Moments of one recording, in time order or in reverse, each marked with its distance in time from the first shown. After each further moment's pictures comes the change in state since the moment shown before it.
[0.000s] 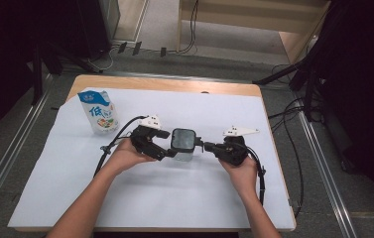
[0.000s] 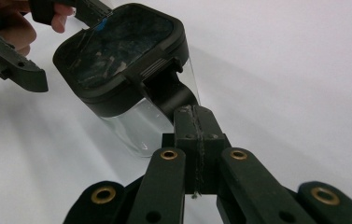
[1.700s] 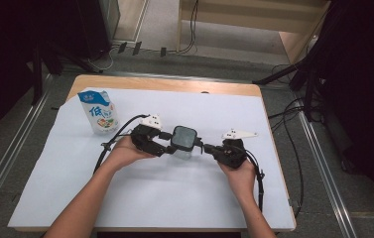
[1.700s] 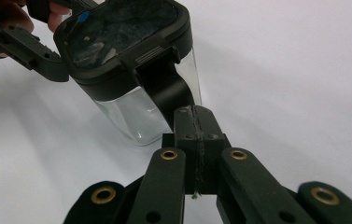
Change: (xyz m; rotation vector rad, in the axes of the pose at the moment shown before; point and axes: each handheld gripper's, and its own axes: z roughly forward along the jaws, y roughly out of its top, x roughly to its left) left arm 0.008 -0.001 0.002 0.023 -0.012 0.044; right arm 0.006 -0.007 0.002 -0.002 -0.043 0.022
